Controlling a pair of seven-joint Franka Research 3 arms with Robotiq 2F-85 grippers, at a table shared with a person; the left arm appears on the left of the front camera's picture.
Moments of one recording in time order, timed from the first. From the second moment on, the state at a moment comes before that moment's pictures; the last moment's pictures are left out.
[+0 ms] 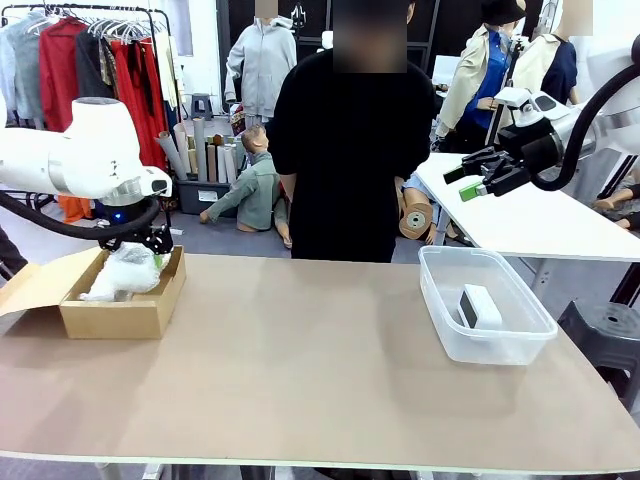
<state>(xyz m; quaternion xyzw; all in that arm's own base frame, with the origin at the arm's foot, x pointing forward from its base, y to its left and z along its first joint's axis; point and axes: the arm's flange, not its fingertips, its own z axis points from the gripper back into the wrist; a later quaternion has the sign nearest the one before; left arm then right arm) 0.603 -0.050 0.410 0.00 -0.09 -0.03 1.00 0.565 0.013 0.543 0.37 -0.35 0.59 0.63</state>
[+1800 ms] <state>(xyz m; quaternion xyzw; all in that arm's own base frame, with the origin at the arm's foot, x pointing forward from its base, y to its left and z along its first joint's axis) 0.632 -0.052 0.366 0.01 -0.09 0.00 1.00 0.565 0.013 0.543 0.37 -0.35 0.59 0.63</state>
